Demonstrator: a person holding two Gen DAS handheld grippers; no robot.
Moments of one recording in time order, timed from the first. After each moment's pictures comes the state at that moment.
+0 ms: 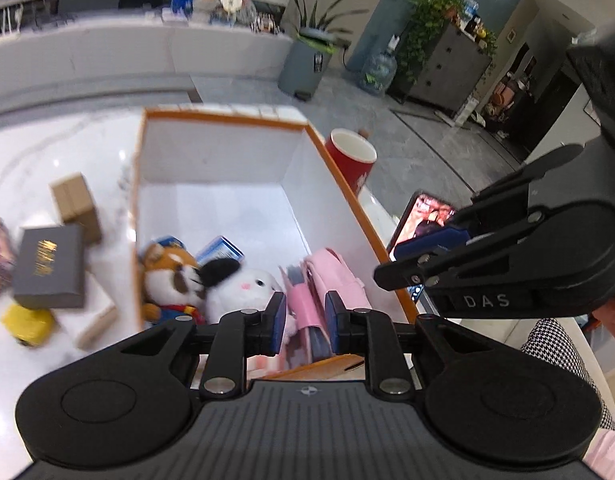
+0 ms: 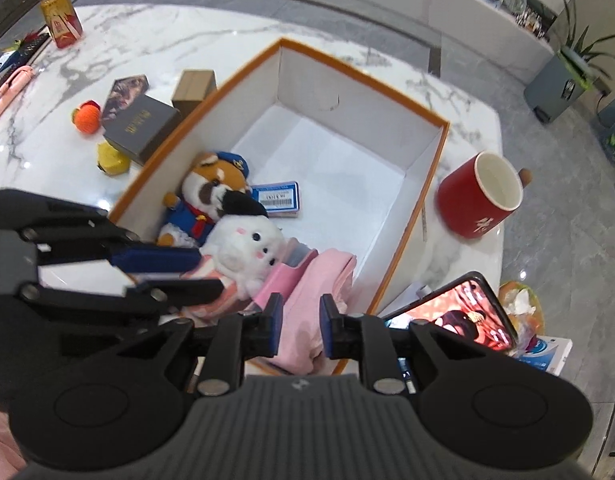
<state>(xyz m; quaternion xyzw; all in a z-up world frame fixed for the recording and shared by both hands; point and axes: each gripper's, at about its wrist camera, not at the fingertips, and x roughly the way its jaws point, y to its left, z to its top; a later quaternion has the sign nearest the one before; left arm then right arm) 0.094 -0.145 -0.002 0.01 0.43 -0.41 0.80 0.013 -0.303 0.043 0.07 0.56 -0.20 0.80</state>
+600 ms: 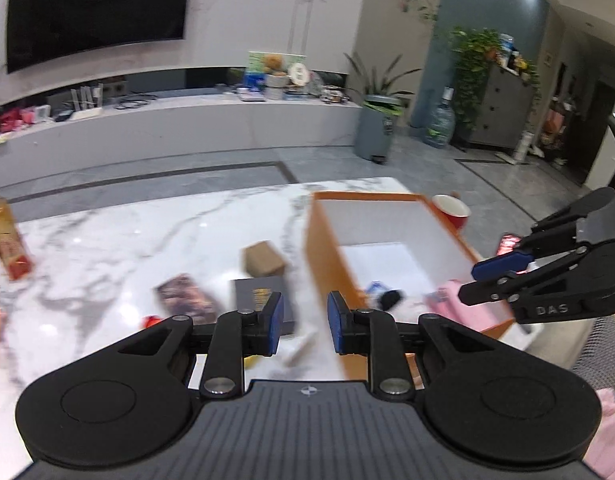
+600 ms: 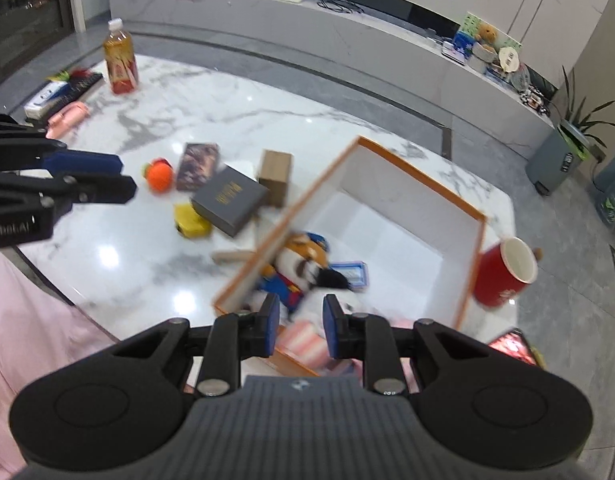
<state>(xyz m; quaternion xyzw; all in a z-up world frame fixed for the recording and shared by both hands) 0.102 0.009 0.051 0.05 0.33 -0.33 0.88 0.043 -0.205 0.081 0.05 0.47 -0.23 0.85</state>
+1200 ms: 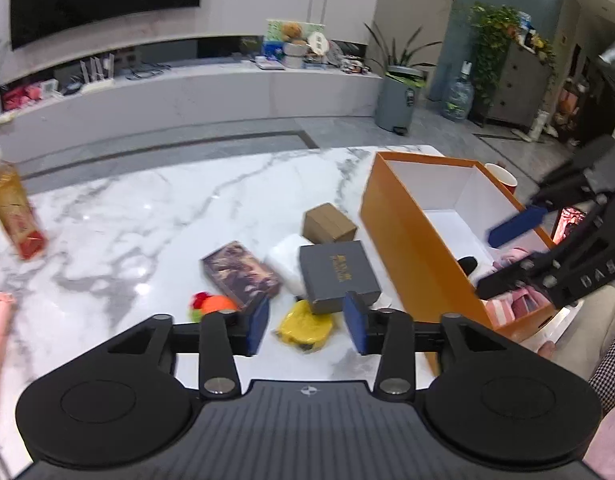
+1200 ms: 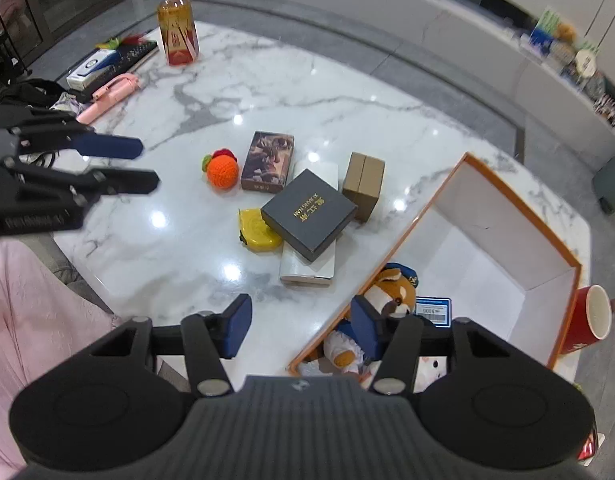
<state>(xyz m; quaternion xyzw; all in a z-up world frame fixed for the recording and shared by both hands) 0.170 0.043 -0.007 0.06 0.37 -0.33 0.86 0.133 -0.212 0.053 0.09 0.52 -0.17 0.83</state>
